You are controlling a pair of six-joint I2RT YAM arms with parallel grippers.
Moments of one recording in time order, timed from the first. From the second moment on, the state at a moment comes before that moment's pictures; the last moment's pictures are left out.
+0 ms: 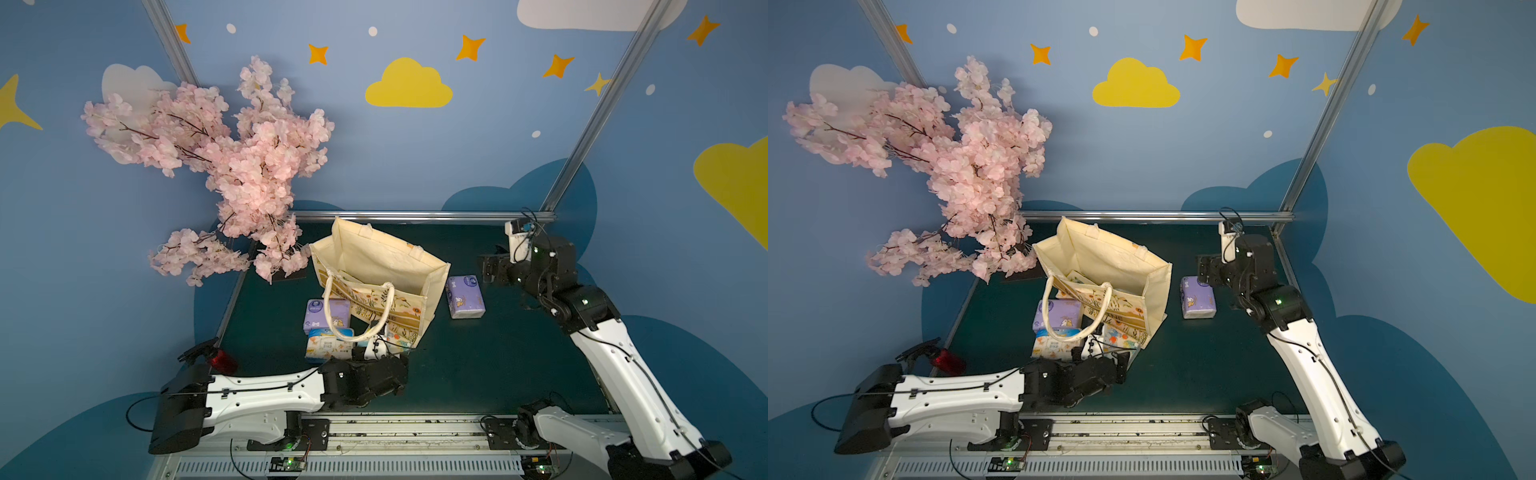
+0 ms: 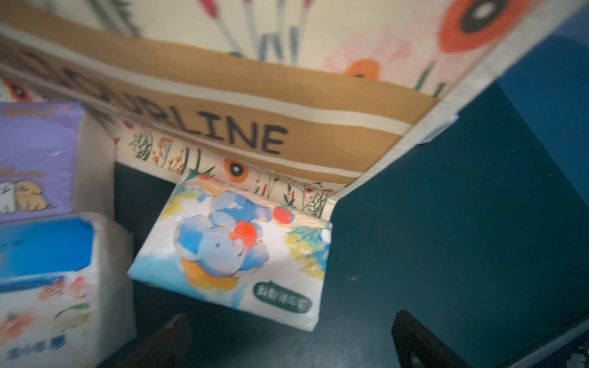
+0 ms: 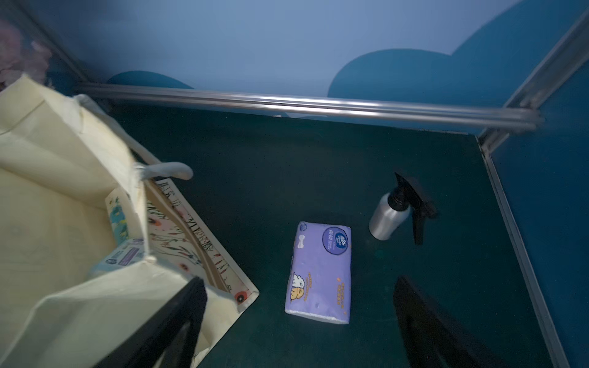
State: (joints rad) left arm -1.32 1.21 0.73 -0.41 -0.63 -0.93; right arm 0.33 1.04 1.19 -0.66 0.04 0.16
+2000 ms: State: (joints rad) left arm -1.00 2.20 1.71 -0.43 0.11 -0.68; right arm 0.06 1.10 0.41 0.10 -0.52 0.75
